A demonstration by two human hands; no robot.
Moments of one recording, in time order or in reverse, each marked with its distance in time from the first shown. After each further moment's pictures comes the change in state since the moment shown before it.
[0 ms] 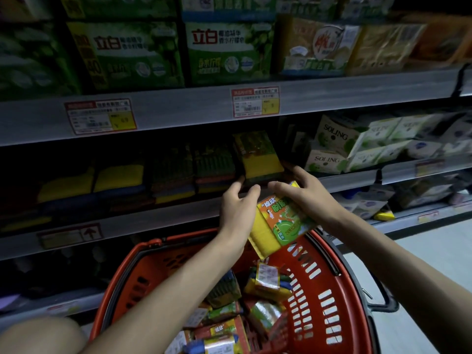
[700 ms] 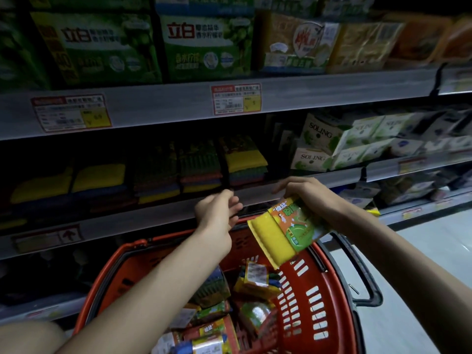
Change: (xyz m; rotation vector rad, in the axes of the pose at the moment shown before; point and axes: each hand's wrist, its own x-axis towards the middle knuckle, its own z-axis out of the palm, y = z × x) left_hand 0.011 -0.007 0.001 -0.320 0.203 -0.346; right_hand -0.007 -0.001 -0.032 -0.225 -0.062 0.240
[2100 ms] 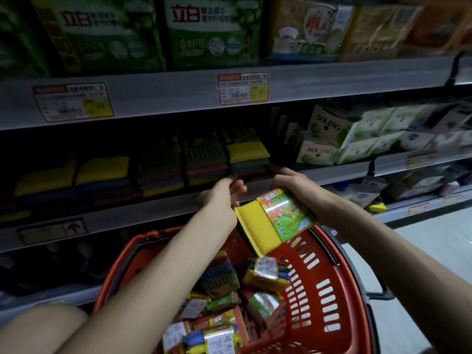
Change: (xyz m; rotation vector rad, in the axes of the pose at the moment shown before) left_hand 0.031 0.009 0.013 -0.143 0.015 -0.132; right_hand 0.014 -0.005 0.022 0.211 -0.130 0.060
